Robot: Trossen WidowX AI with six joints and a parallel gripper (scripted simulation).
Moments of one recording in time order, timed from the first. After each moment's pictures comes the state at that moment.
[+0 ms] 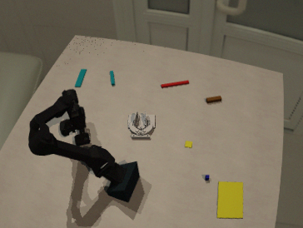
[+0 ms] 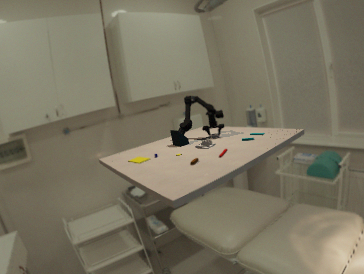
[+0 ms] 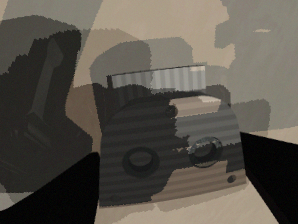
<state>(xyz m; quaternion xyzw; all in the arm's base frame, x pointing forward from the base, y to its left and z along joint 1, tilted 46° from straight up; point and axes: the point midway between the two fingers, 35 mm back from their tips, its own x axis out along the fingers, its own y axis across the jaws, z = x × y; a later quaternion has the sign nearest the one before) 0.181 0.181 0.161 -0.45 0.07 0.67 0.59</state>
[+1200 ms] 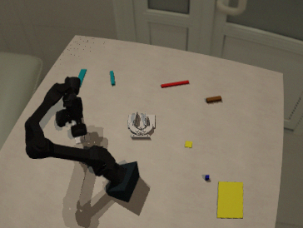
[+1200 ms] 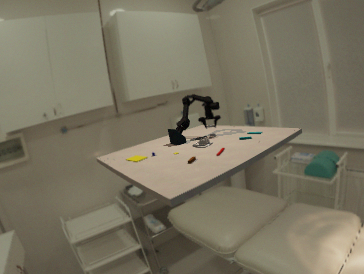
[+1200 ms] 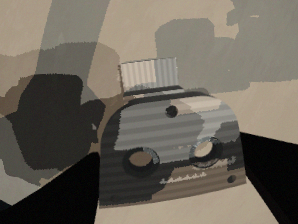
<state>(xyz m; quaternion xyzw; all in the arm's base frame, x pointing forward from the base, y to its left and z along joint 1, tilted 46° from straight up) 0.175 0.131 0.204 -0.45 0.07 0.66 0.59</state>
